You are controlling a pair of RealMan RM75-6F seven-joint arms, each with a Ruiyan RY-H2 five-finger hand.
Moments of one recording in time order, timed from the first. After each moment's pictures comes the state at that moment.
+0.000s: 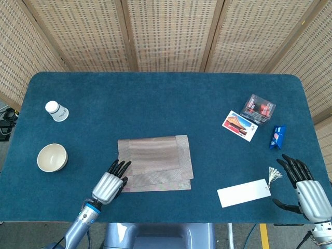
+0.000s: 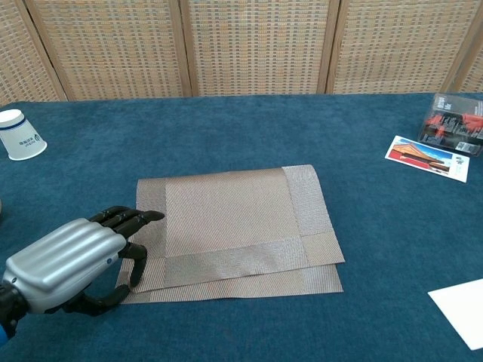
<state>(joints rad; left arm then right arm) -0.36 -1.79 0.06 -1.31 1.56 1.18 0.47 0.07 -0.97 -0.04 -1.70 -1.68 1.51 0.27</state>
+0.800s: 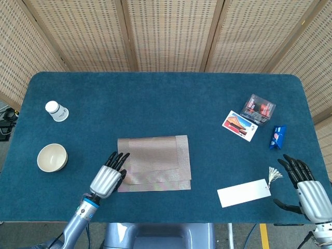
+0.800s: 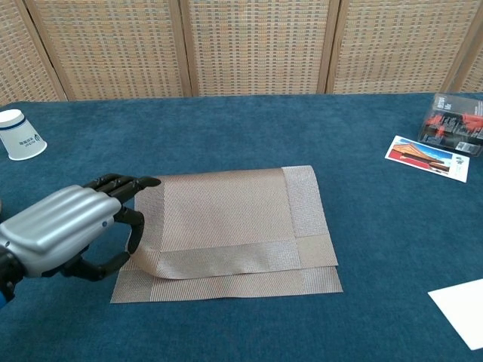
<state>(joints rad) -0.38 -1.73 0.00 -1.40 1.55 1.20 0.49 0.06 -0.96 -0.04 -1.70 -1.67 1.51 0.27</state>
